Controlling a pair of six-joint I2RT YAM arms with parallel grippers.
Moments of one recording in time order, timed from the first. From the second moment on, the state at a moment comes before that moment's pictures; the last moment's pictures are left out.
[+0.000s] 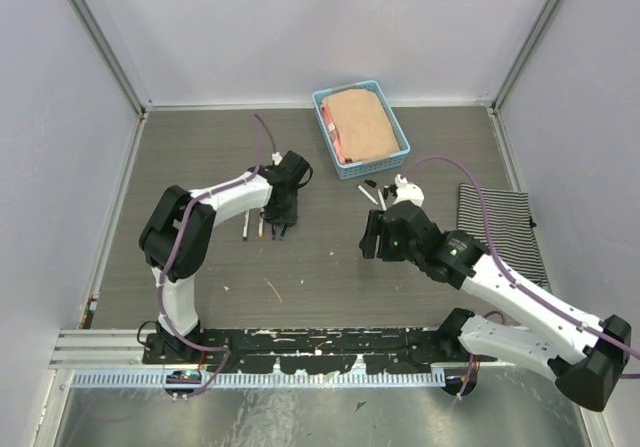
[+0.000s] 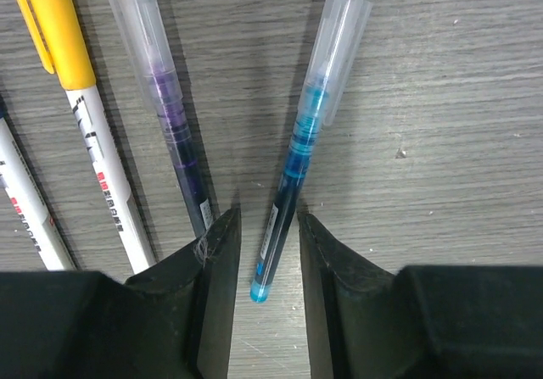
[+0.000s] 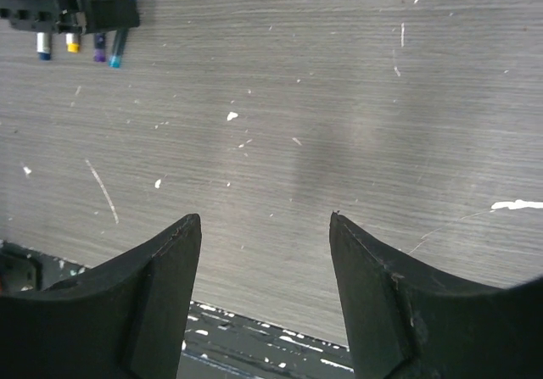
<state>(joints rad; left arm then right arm) -0.62 1.93 1.31 -0.62 -0.19 -0.55 0.81 0.89 0.80 -0.68 0.23 0.72</state>
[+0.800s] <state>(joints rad) -0.67 1.32 1.26 -0.73 -0.10 -0.38 0.47 1.56 1.05 -0.51 0.20 0.40</state>
